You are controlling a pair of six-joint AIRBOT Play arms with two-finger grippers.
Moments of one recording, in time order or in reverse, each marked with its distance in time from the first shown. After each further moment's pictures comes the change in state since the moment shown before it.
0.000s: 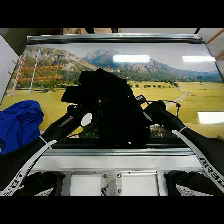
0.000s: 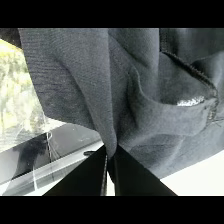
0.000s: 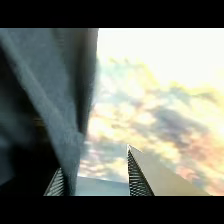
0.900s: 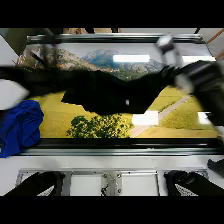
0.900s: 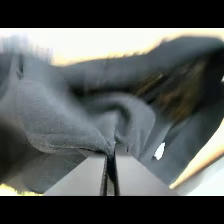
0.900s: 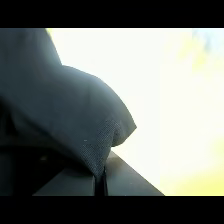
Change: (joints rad) left arm 0.139 0.236 0.672 0.008 0.001 0.042; right arm -0.050 0.216 0.696 -0.084 0.131 -0.039
